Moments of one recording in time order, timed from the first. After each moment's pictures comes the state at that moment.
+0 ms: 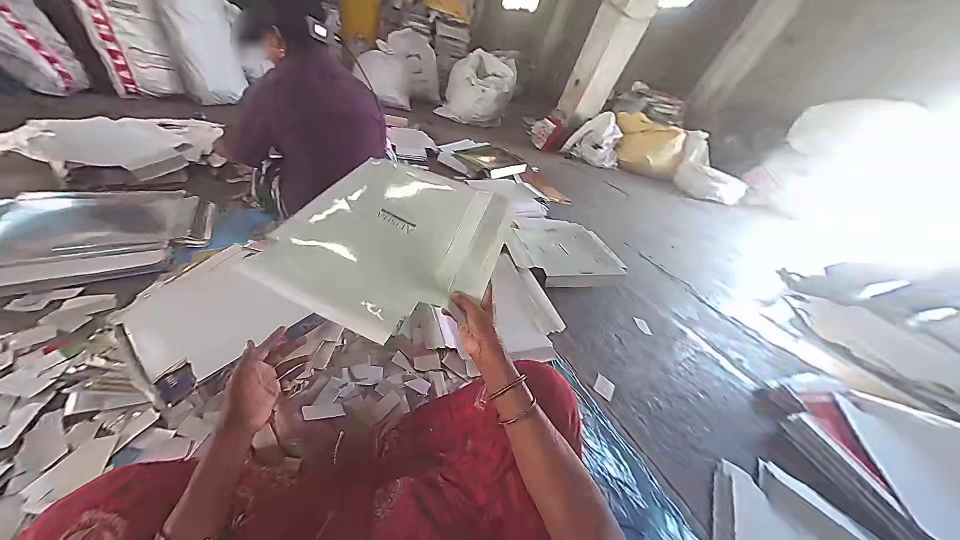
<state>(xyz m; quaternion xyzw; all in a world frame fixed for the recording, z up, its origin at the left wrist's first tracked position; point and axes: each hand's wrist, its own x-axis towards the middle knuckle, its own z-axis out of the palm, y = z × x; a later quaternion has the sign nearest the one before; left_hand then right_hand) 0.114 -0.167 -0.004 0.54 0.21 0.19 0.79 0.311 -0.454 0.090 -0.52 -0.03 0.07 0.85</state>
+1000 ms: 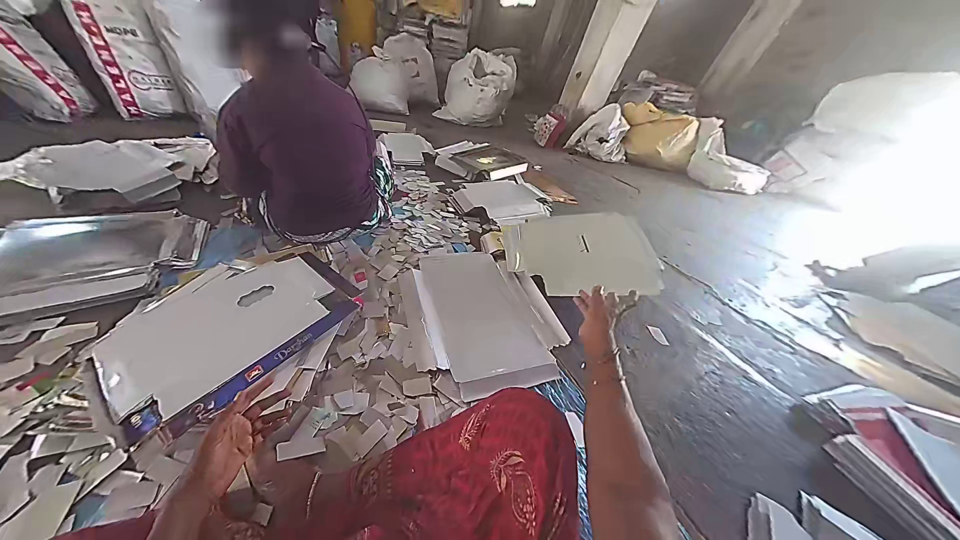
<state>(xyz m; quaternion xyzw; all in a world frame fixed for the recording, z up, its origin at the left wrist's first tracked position) 0.111 -0.166 -0.044 0.56 0.25 0.13 0.78 0.510 -0.680 0.046 -0.66 0.06 -0.19 0.72</state>
